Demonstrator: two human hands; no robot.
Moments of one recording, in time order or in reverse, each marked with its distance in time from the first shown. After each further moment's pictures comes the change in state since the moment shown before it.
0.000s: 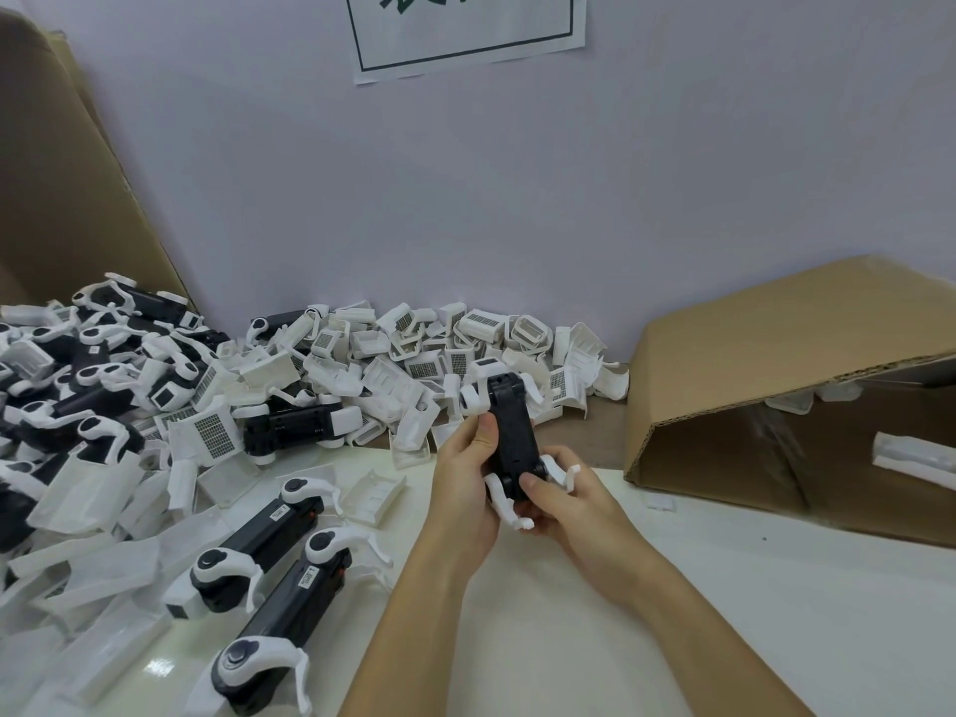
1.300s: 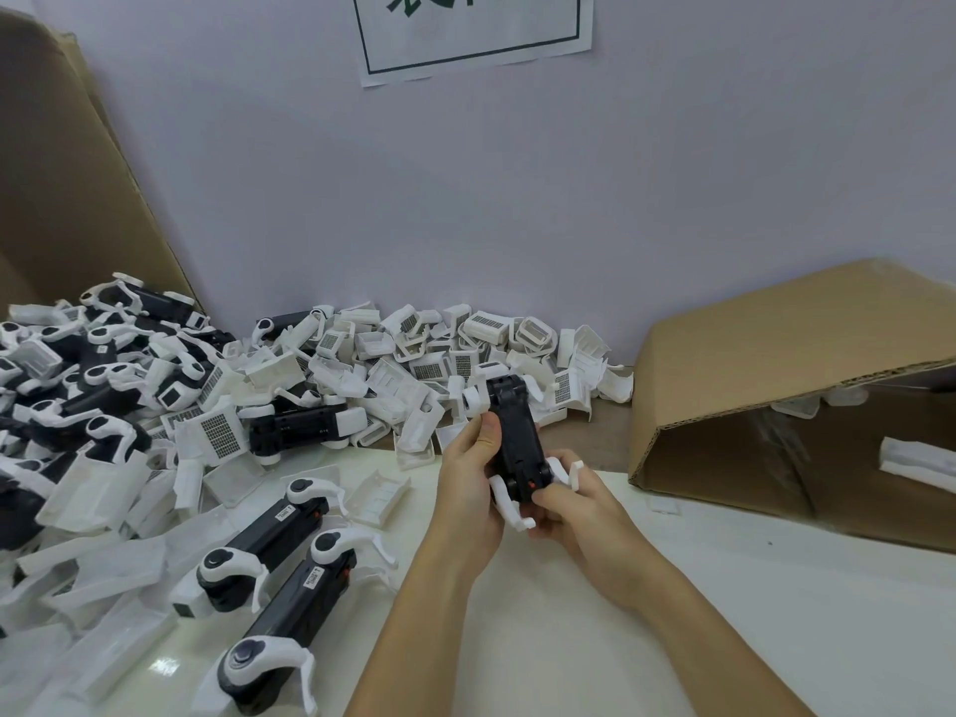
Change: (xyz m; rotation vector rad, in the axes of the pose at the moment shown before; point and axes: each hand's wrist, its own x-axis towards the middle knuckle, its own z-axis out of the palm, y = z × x) left_hand 0.000 -0.001 -0.001 -0.028 -0.017 0.014; right_hand -0.001 -0.003 -0.001 0.003 -0.043 0.027
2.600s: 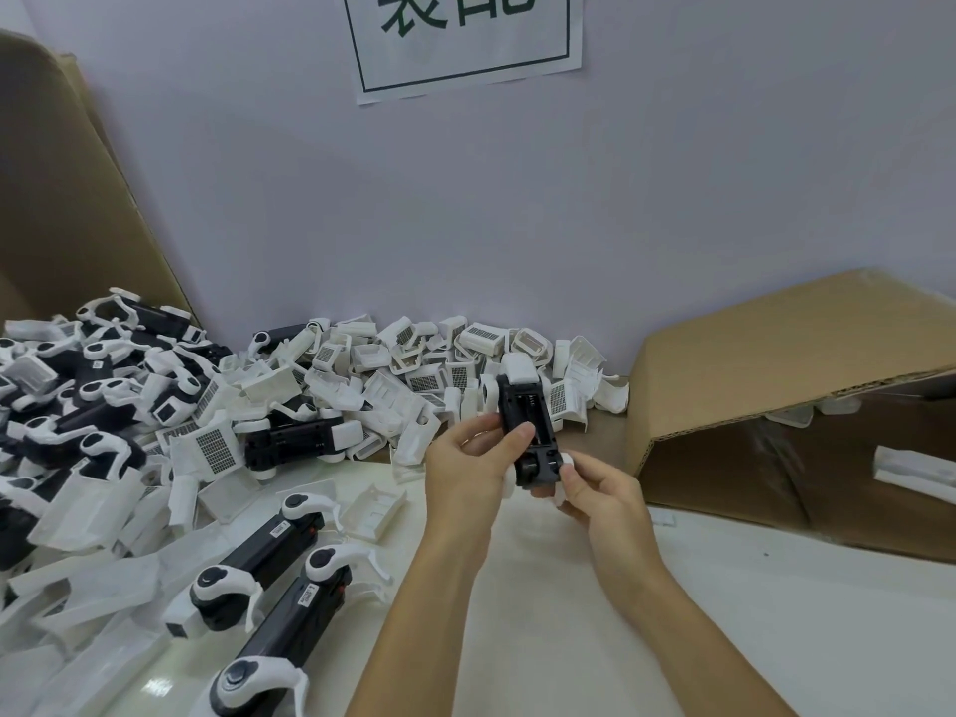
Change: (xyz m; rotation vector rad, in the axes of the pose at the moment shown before) left_hand 0.004 0.009 0.012 0.263 0.196 0.138; right_hand -0.003 -0.009 -0.004 -0.049 0.272 -0.234
